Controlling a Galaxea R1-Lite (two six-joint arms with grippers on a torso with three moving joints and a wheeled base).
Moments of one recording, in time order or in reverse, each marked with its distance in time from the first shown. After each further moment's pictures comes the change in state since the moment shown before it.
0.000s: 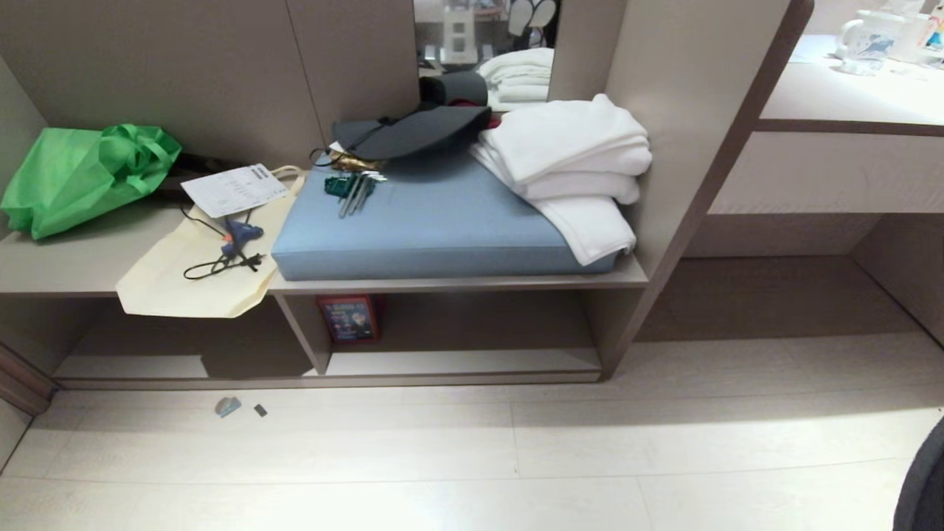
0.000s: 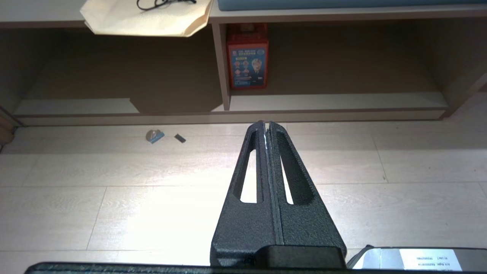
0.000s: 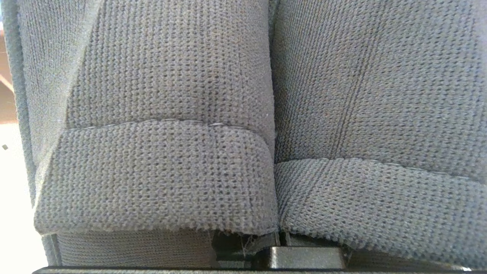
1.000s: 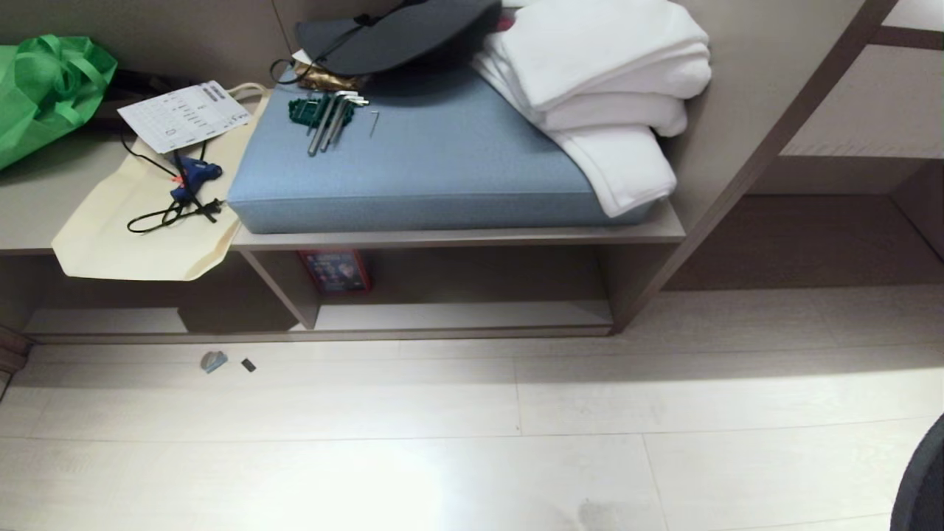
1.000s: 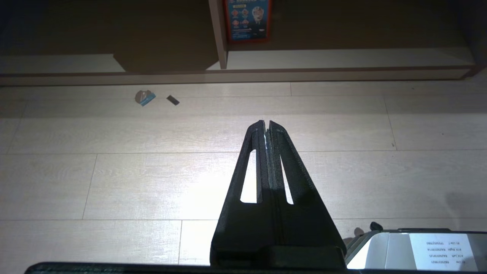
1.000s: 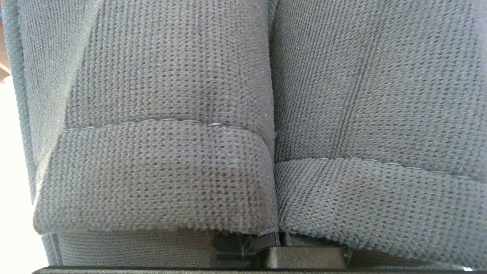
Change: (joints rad) left arm 0.000 0.000 0.000 0.000 0.001 -0.004; right arm -0.001 0.000 0.001 -0.003 0.001 -0.001
